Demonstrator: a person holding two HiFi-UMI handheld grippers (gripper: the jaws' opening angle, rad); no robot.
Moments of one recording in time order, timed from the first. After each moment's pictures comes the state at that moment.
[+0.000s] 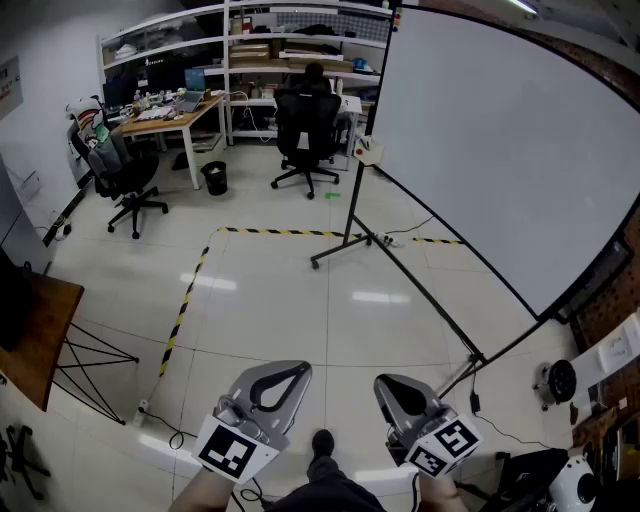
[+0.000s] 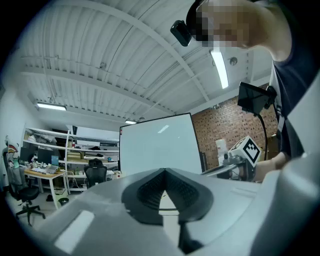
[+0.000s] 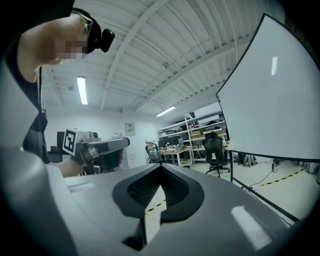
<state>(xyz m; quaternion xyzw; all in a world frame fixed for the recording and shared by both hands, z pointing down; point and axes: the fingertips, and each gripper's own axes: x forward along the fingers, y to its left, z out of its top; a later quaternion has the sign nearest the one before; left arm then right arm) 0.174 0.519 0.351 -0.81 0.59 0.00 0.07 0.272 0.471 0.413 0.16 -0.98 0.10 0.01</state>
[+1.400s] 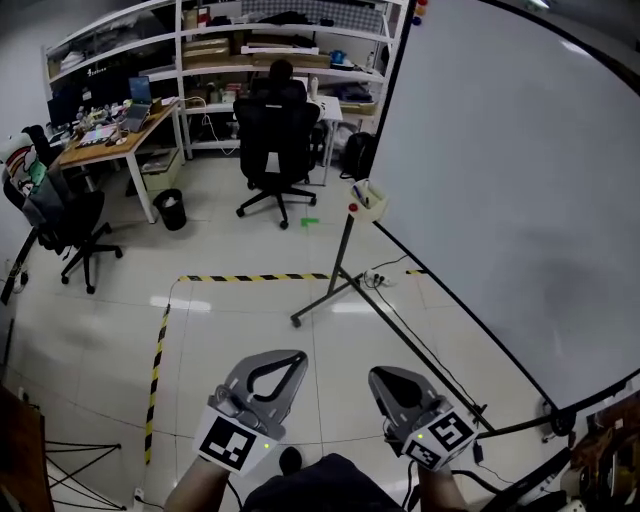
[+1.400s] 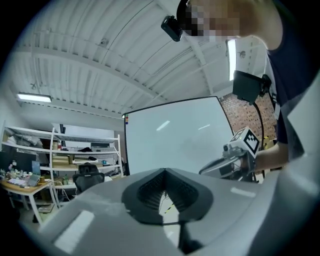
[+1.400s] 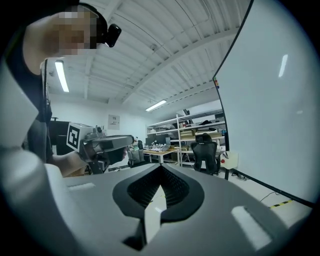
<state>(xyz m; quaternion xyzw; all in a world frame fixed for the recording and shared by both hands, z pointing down) -0.070 0.045 0.342 -0.84 0.53 -0.05 0.12 0.029 0.011 0.395 0.20 -0.98 0.05 0.04</state>
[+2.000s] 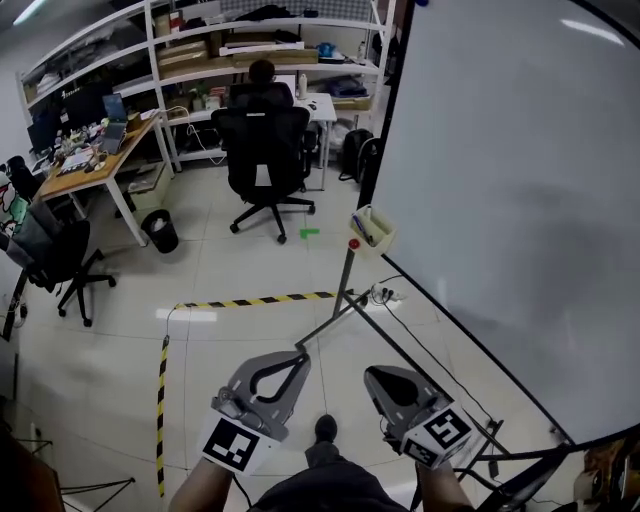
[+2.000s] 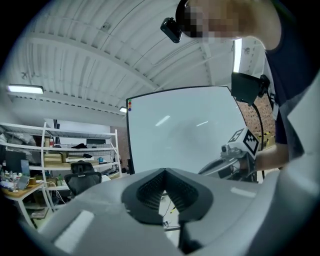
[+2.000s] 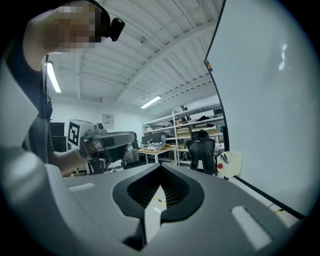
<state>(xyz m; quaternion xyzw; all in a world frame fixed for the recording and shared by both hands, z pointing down) -0.126 -0.154 0.355 -0.85 0.52 -0.07 0.11 -0.038 -0.179 0.420 0.20 -0.97 0.07 0.06</state>
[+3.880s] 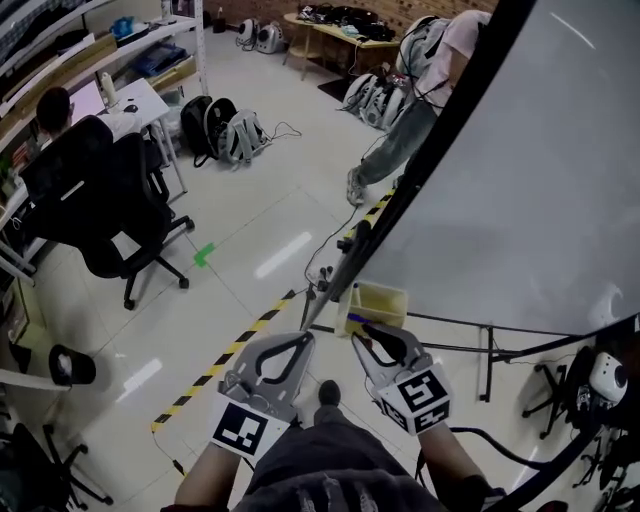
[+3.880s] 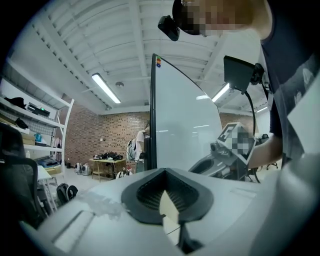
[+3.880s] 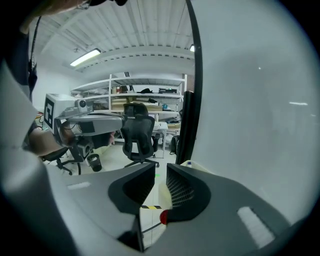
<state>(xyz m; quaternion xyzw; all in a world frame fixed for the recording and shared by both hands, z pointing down) -0.266 -0.607 0.412 -0.98 0.21 -0.03 0.05 -0.189 -0.600 0.477 0.54 -0.81 0.12 0.21</state>
